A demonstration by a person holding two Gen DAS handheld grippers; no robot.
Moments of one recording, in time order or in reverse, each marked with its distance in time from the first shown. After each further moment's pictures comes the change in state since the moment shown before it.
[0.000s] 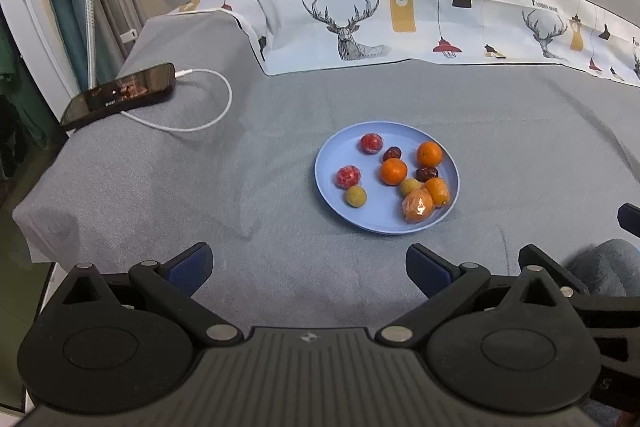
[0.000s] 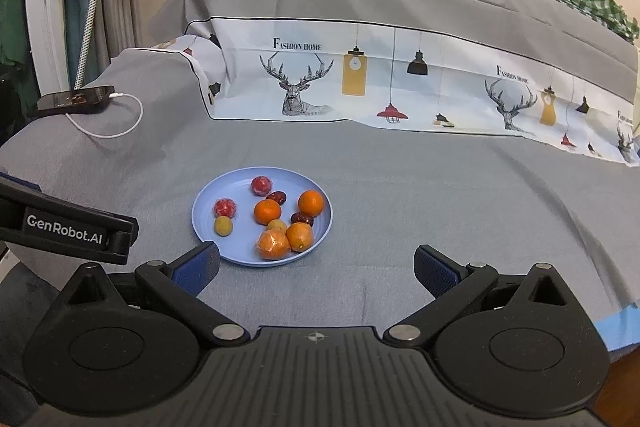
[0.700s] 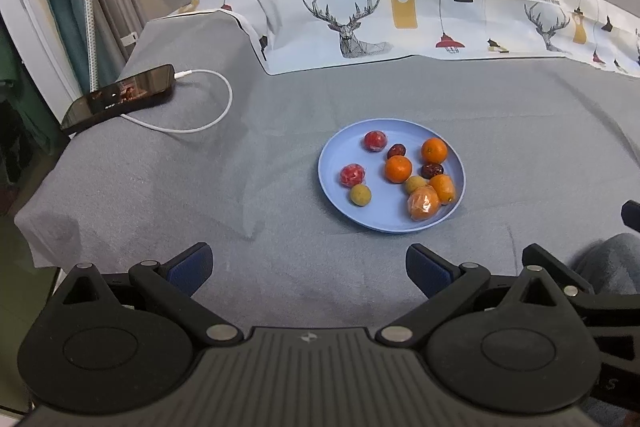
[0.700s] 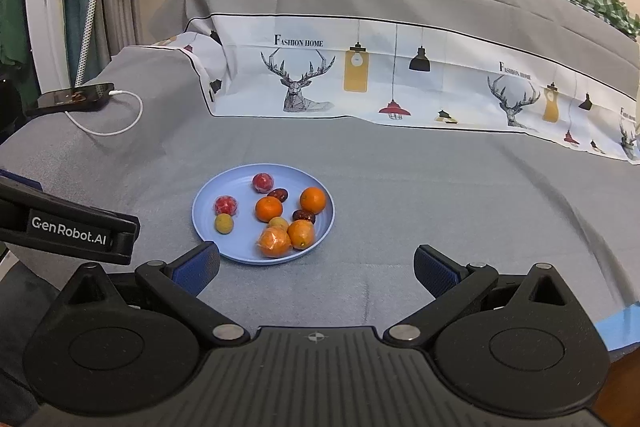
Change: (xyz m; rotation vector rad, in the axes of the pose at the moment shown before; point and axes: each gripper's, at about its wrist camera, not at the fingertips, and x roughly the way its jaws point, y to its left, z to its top) left arm 0.006 -0.003 -0.001 0.019 0.008 0.020; right arm 0.004 -0.002 -0.003 0.012 0.015 0.010
